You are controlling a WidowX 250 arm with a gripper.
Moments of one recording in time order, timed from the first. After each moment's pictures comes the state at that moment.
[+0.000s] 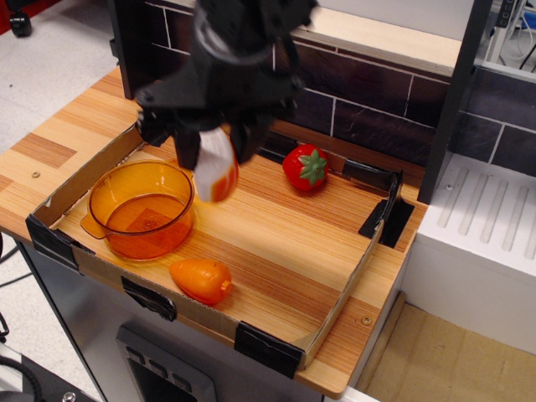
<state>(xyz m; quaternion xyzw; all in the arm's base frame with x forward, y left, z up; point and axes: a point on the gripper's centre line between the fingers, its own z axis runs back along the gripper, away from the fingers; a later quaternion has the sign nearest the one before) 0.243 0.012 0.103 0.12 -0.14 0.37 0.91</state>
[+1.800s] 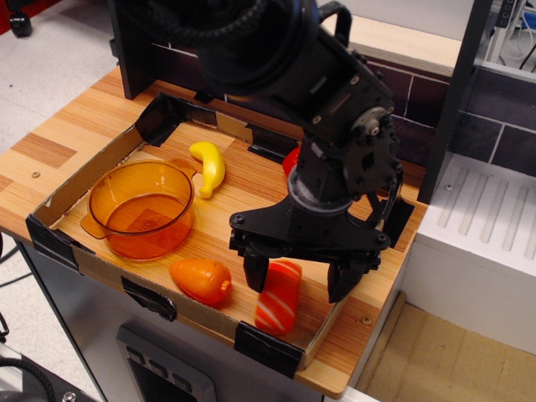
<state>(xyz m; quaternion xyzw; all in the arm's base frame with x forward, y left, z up) 0.226 -0.059 0.029 0.06 -0.05 0.22 0.97</state>
